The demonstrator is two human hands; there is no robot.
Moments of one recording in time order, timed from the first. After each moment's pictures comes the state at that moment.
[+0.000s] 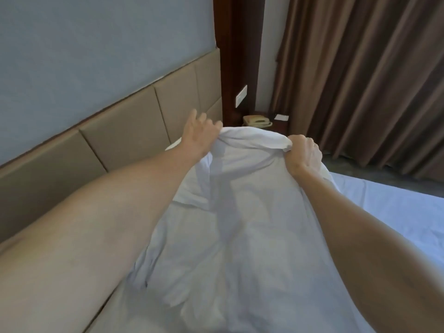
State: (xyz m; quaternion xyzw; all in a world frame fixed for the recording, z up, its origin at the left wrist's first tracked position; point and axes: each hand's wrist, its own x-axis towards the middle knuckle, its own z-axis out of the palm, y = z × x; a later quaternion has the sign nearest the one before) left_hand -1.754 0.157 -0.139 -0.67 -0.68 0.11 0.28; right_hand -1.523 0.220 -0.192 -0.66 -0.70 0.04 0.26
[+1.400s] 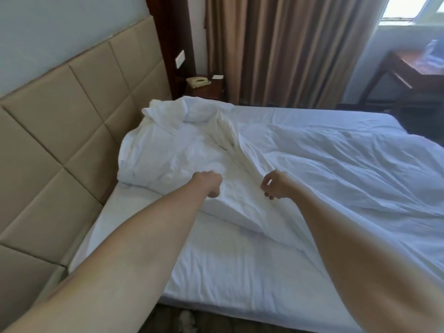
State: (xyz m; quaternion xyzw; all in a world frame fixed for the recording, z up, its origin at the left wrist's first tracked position) left_hand -1.465 -0.375 -0.216 -0.75 -0.60 0.23 -0.11; right_hand -1.248 -0.359 -0.247 -0.66 -0.67 0.34 0.02
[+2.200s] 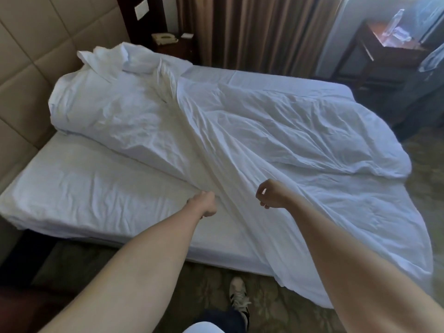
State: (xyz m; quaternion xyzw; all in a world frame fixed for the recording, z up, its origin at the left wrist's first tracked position) left_hand -1.114 -0.551 -0.363 -0.65 -0.68 0.15 -0.30; right_hand -0.893 -0.516 -0.338 -0.64 -0.69 0.34 -0.05
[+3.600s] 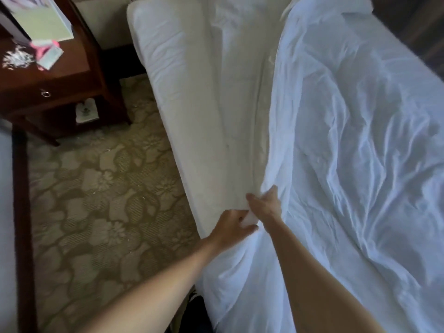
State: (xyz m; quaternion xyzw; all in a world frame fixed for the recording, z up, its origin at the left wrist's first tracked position) left_hand -0.651 -0.563 -0.519 -0.21 -0.79 -0.44 -0.38; right_hand -0.637 -0.436 -0.491 -0.54 -0.70 0.45 -0.10
